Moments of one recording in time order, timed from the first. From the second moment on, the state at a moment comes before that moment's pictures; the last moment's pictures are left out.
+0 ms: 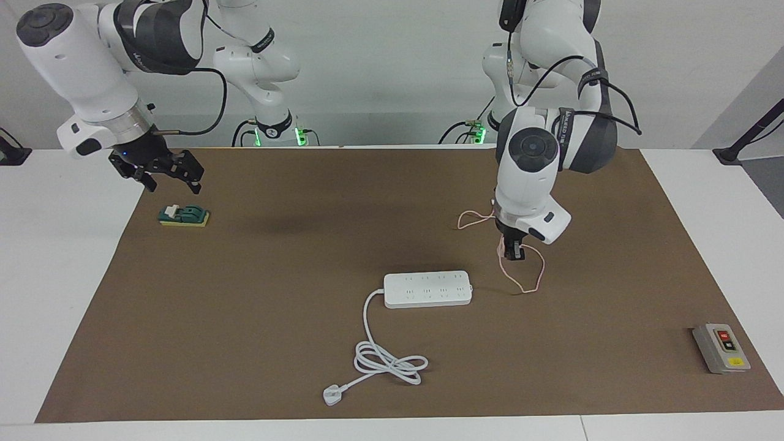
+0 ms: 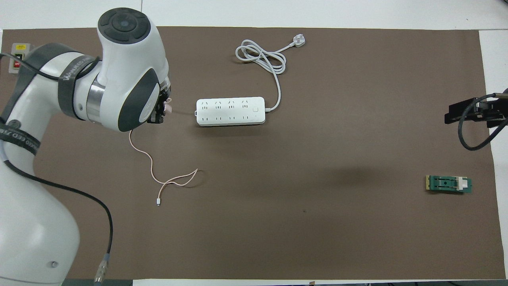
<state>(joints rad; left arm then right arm) -0.45 0.46 0.05 -1.38 0.11 1.69 -1.88 0.02 0.00 -0.13 -1.69 0.03 1.67 0.01</state>
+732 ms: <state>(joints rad) -0.50 0.67 0.06 -1.15 0.09 1.67 -1.95 0.02 0.00 -0.13 -1.69 0.03 1.67 0.01</state>
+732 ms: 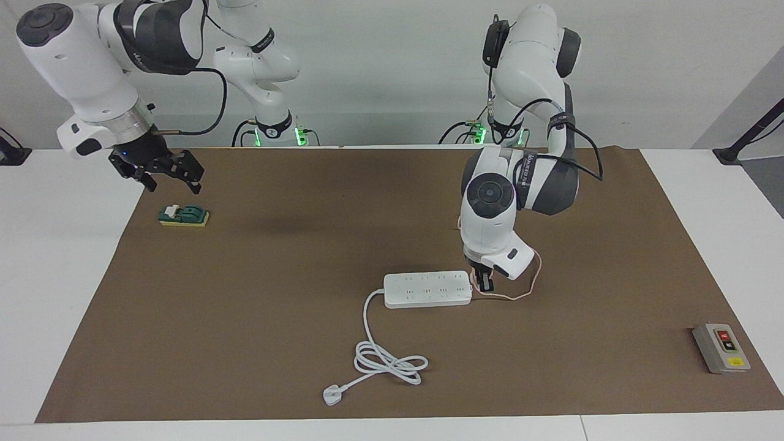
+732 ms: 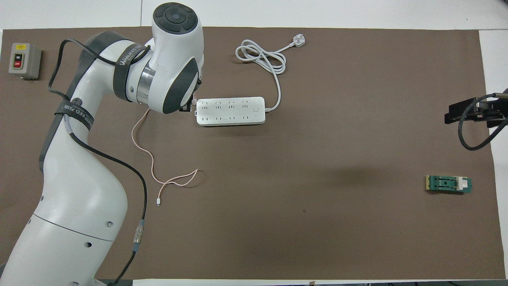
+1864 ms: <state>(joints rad) -0.55 0.64 0.06 -1.32 0.05 1.78 -1.97 0.02 0.00 -0.13 -1.69 0.03 1.67 0.01</state>
